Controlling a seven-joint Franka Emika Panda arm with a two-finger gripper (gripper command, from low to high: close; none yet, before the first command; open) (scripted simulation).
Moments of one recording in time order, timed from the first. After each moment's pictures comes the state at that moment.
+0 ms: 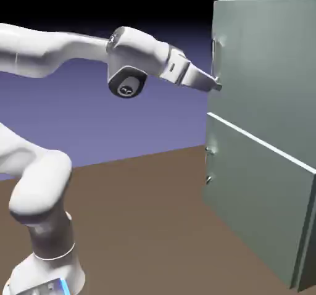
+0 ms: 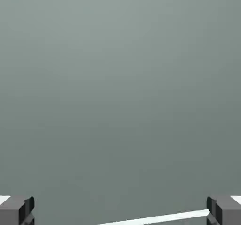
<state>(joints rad) -0.42 -0.83 0.45 -2.59 0.90 2.97 0.27</state>
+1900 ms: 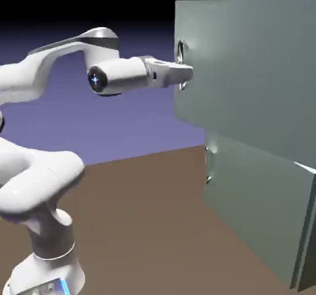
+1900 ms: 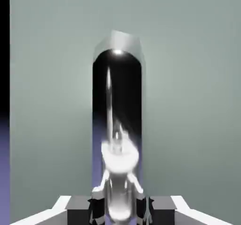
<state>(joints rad) -0.72 -1.34 0.70 -2.72 2.16 2.33 -0.66</state>
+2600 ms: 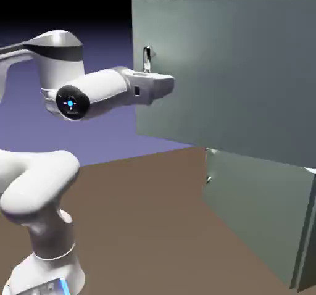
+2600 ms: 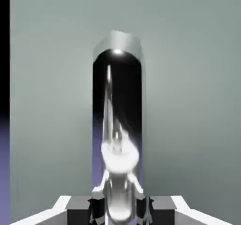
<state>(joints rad) -0.61 -1.38 -0.06 -2.90 1.50 1.79 -0.74</state>
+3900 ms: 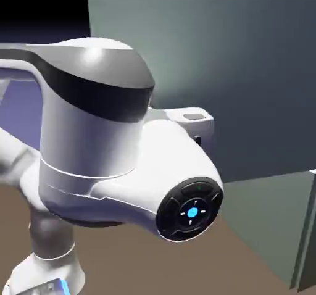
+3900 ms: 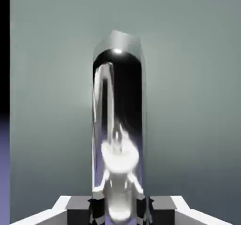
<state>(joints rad) 0.36 -0.72 -1.39 -1.89 0.74 0.82 -0.95</state>
